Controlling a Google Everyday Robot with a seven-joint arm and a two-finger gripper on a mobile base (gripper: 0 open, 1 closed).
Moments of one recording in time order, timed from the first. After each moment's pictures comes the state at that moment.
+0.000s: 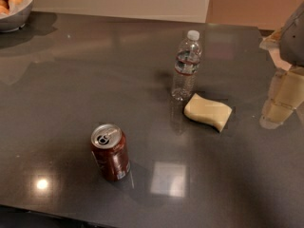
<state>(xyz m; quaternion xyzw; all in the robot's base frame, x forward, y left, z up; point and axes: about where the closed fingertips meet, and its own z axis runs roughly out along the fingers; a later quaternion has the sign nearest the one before) 0.438 -0.217 0.976 -0.60 0.78 -0.03 0.16</state>
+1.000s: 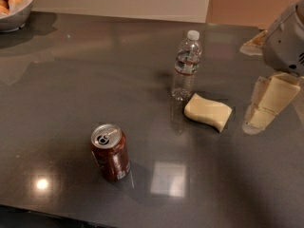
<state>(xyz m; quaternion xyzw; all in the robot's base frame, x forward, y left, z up) 0.432 -0.178 0.972 -0.63 0.76 0.01 0.19</state>
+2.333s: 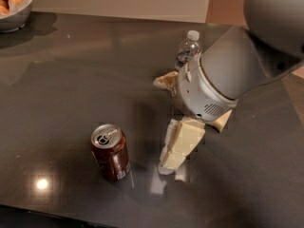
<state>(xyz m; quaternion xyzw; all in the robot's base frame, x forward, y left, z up) 0.391 -0.018 0.922 -0.70 0.65 0.15 0.26</state>
